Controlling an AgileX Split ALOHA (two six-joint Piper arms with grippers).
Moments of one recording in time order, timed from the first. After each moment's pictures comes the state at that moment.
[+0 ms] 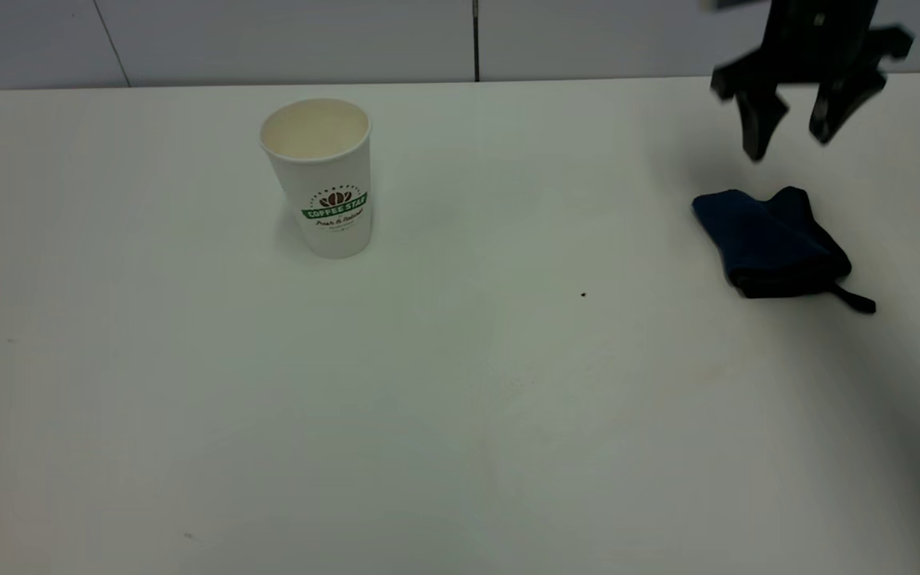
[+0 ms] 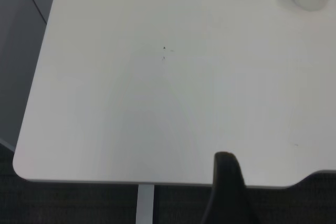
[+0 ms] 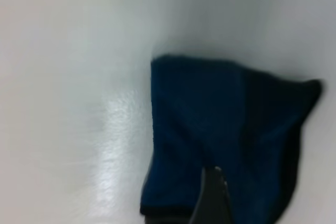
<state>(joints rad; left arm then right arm) 0.02 -0.02 -0.48 0.03 1.12 0.00 0.09 2.44 -1.93 -0.10 0.90 -0.01</state>
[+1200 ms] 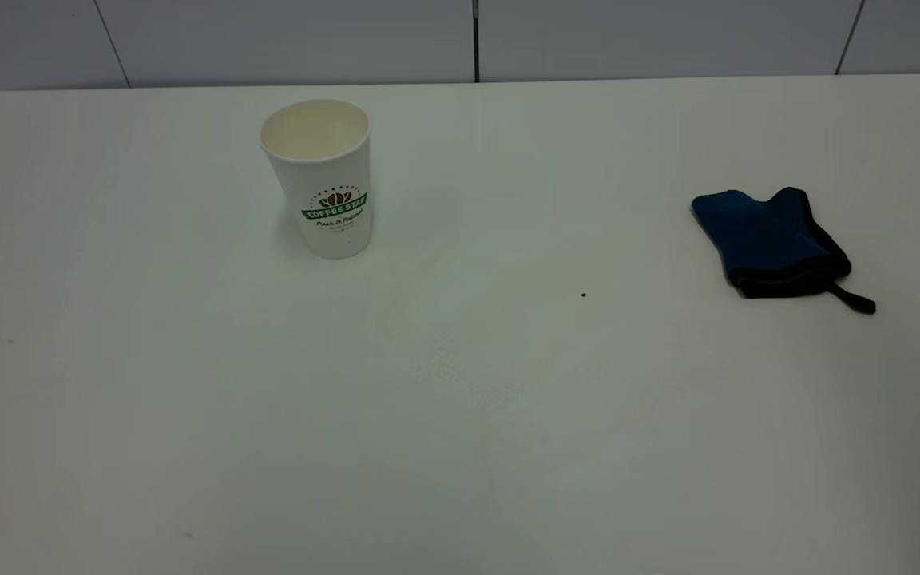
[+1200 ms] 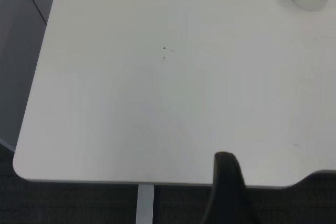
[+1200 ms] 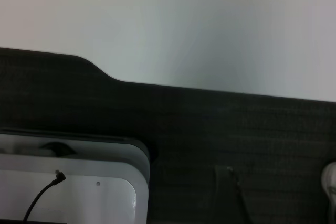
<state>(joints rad) 0.02 -0.02 -0.48 0.03 1.12 0.00 0.10 0.73 -0.52 -0.06 1.07 0.10</state>
